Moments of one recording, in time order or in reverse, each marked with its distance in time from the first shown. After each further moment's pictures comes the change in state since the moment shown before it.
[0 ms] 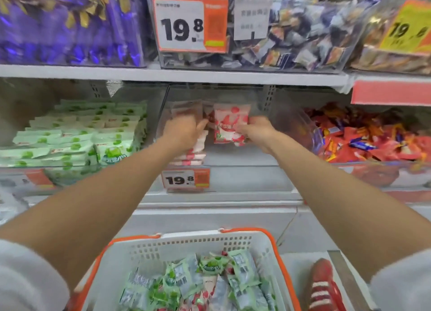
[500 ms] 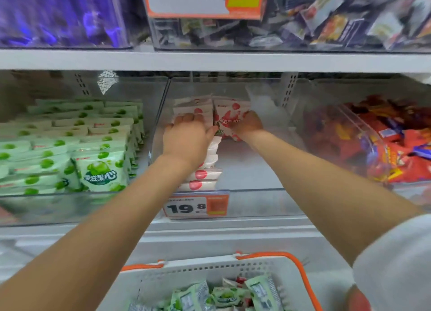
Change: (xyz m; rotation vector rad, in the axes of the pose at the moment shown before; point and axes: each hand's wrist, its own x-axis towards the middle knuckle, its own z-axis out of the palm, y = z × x) left_hand 0.023 -0.017 0.031 0.131 0.094 0.004; right_hand 0.123 0.033 0.072 -0.226 0.189 0.058
